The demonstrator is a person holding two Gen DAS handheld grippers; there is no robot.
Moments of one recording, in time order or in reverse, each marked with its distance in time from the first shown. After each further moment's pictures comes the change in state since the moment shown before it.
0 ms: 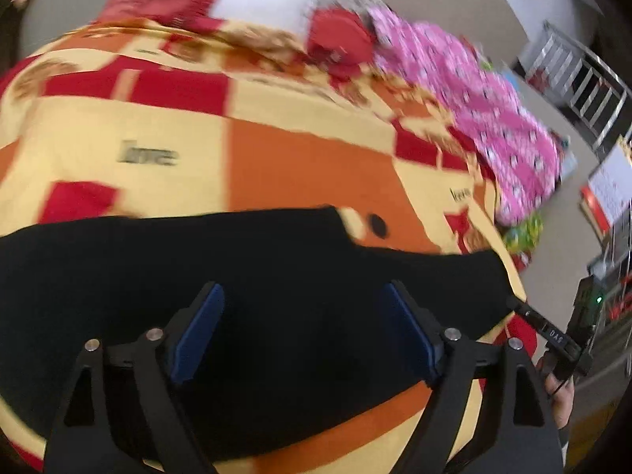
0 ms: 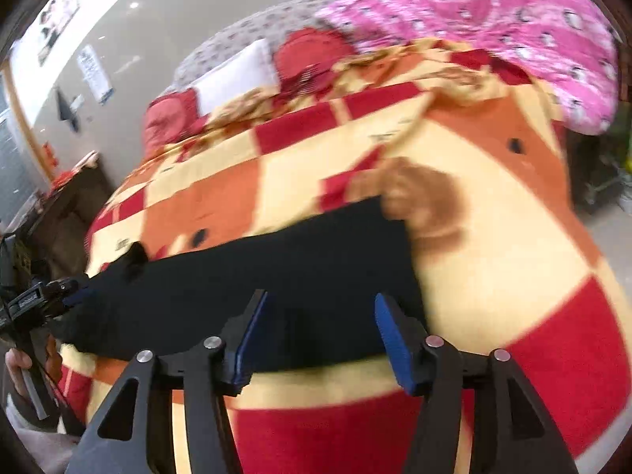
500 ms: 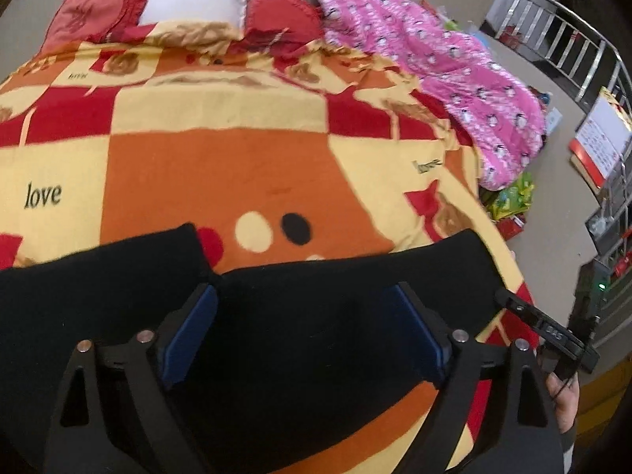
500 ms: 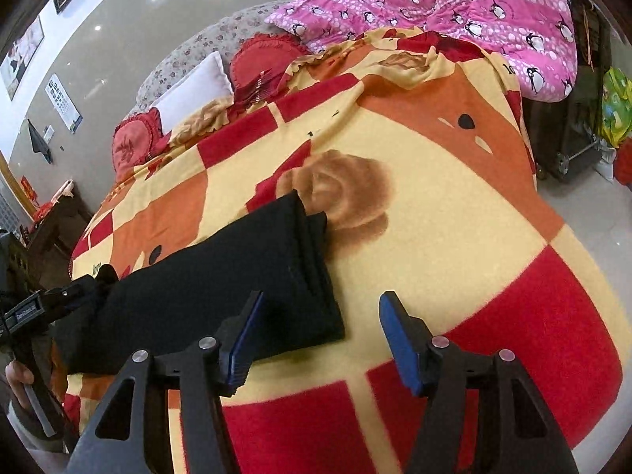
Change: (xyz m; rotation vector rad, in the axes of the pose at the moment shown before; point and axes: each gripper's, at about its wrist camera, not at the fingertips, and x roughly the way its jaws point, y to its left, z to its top) left arm 0.035 -0.073 0.009 0.141 0.014 -0.040; right arm 0.001 -0.045 -0.007 0.104 -0.002 -0.036
